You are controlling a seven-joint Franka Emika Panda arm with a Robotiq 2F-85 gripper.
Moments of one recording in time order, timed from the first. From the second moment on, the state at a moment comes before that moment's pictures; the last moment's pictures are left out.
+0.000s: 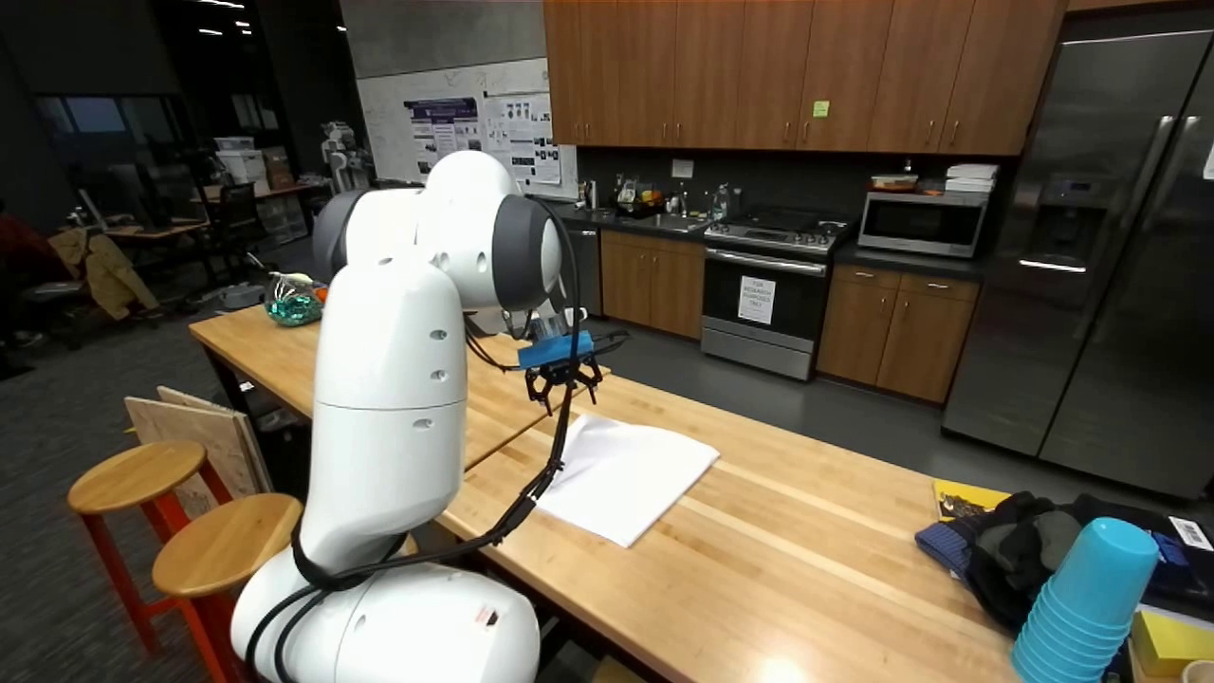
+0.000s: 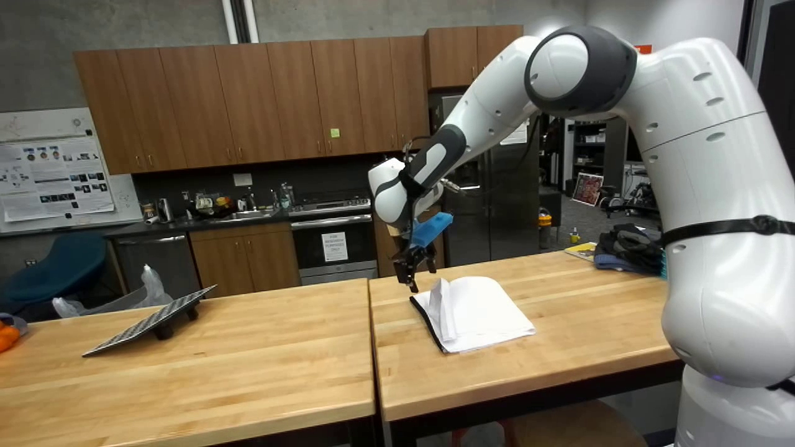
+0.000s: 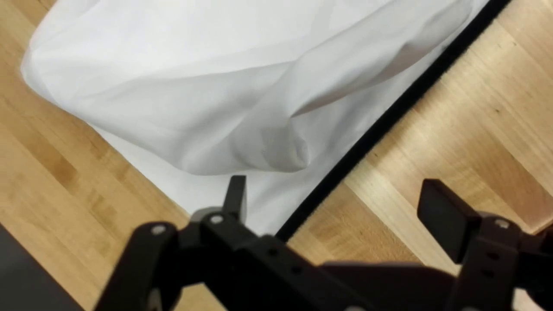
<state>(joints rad) 0.27 0.37 0.19 -1.85 -0.36 2.09 0.01</state>
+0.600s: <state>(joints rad) 0.29 0.46 0.17 -1.71 -0.40 1.92 0.01</state>
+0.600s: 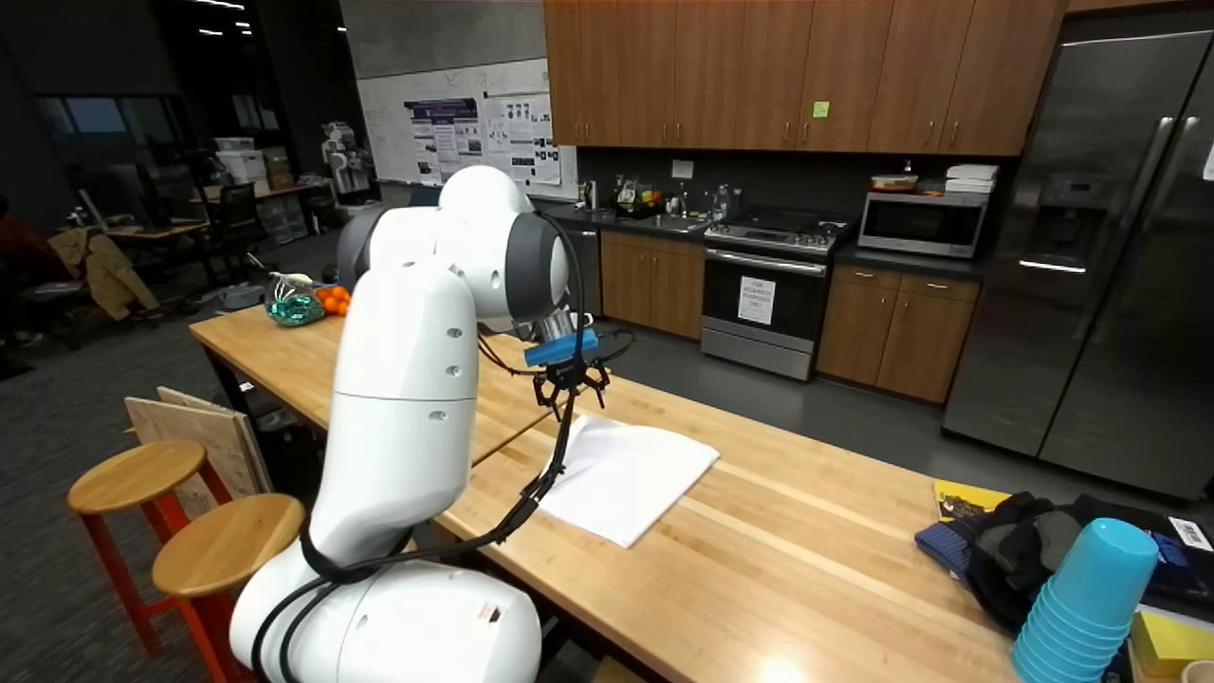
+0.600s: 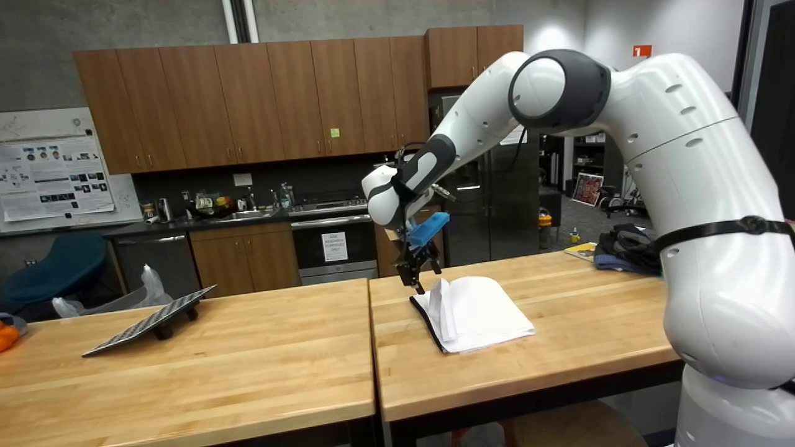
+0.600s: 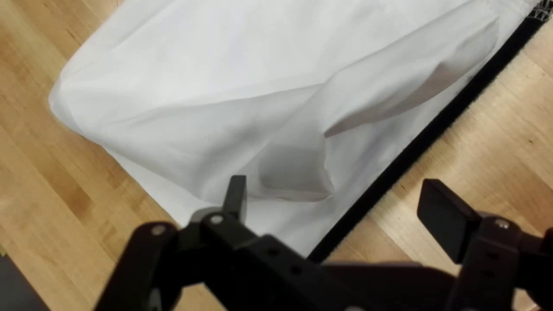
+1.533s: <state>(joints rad) 0.33 0.57 0.14 -1.60 -0.47 1.77 0.01</state>
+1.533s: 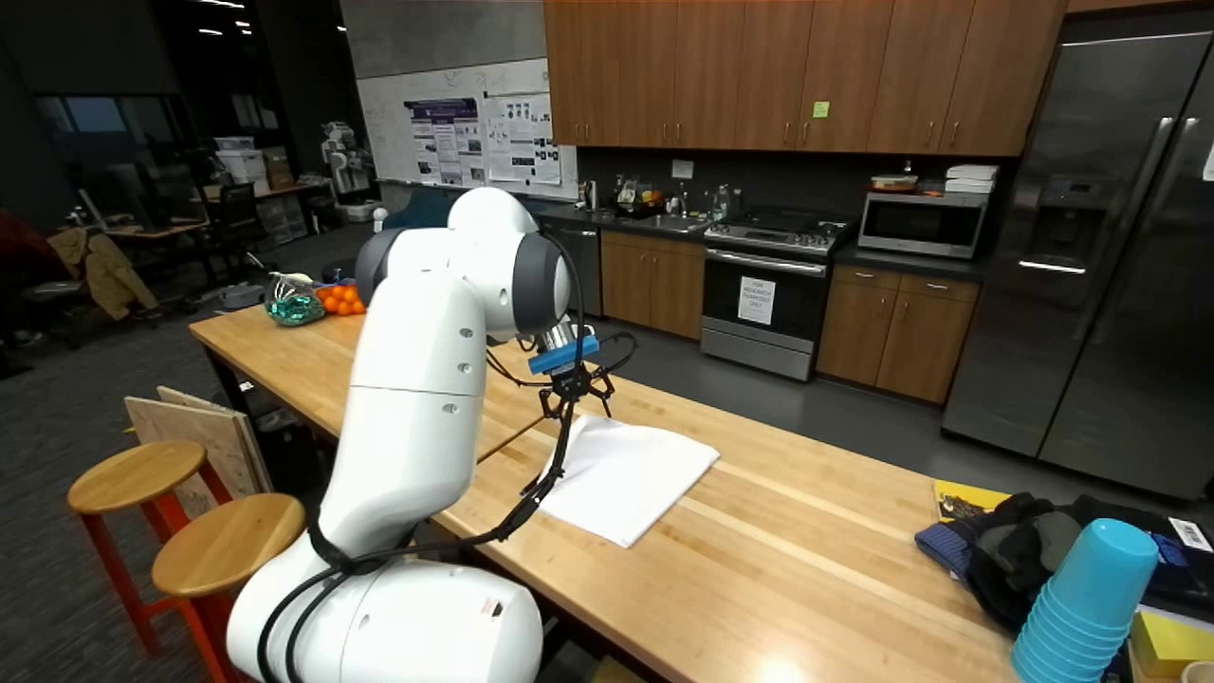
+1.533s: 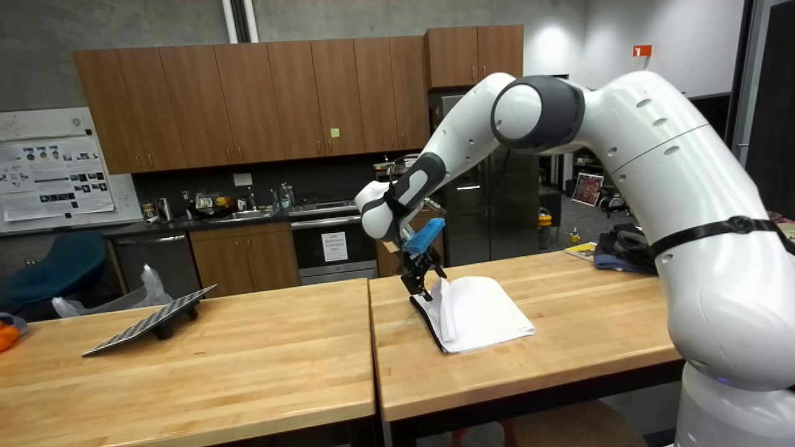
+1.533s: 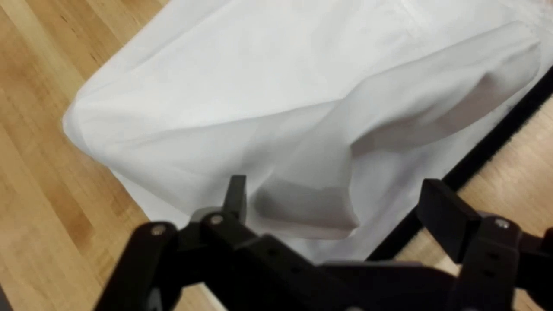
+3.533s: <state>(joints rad) 0.35 0.61 0.07 -1.69 -0.29 2.41 0.49</state>
